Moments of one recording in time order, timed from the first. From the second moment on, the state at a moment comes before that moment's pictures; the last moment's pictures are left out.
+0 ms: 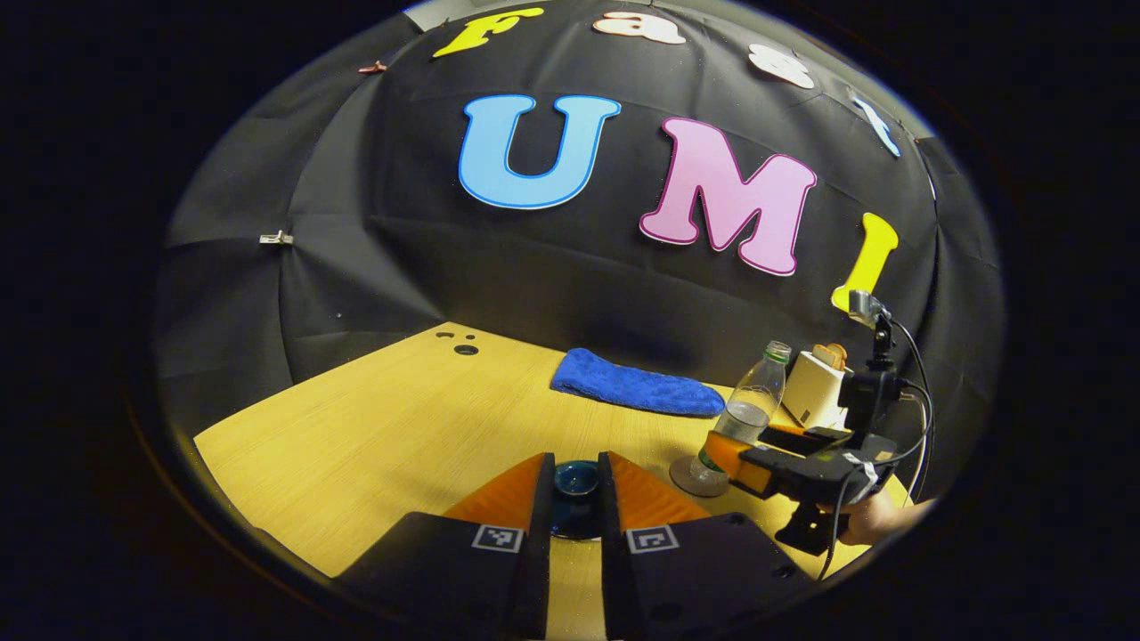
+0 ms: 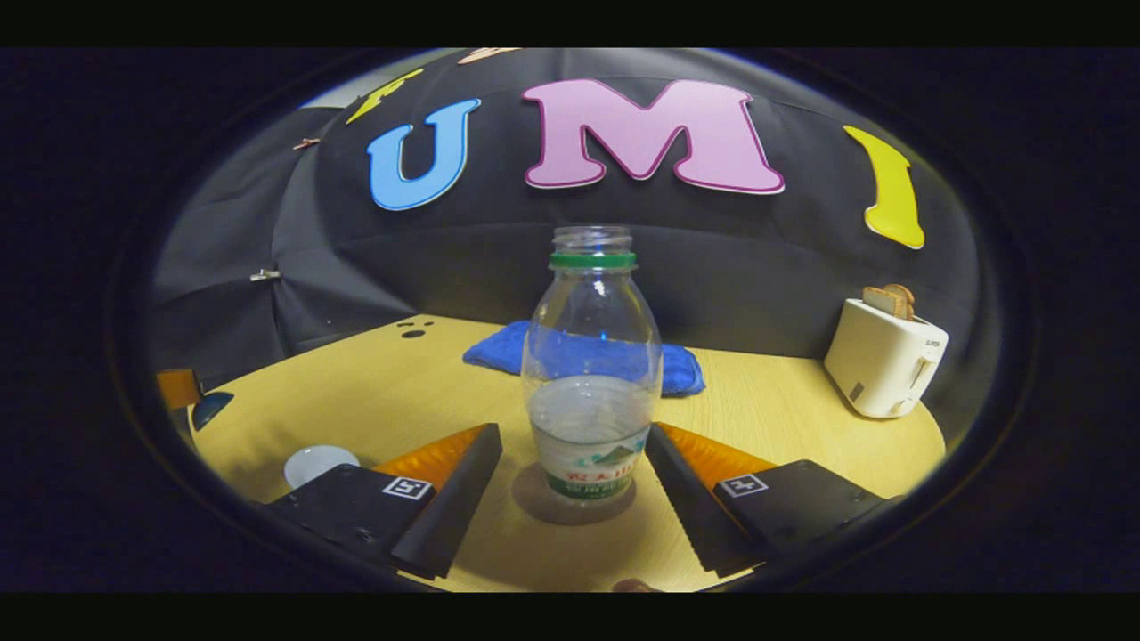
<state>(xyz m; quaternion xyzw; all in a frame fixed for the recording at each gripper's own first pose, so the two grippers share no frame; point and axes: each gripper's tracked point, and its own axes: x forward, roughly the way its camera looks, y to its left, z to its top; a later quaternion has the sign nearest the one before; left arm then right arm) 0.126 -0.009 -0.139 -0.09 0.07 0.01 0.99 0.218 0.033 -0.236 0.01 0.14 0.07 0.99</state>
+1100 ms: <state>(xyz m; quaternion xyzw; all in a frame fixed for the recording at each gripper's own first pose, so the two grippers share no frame) 0.179 -0.046 -0.209 0.01 0.09 -0.07 0.99 0.021 -0.001 -0.278 0.04 0.23 0.00 0.97</state>
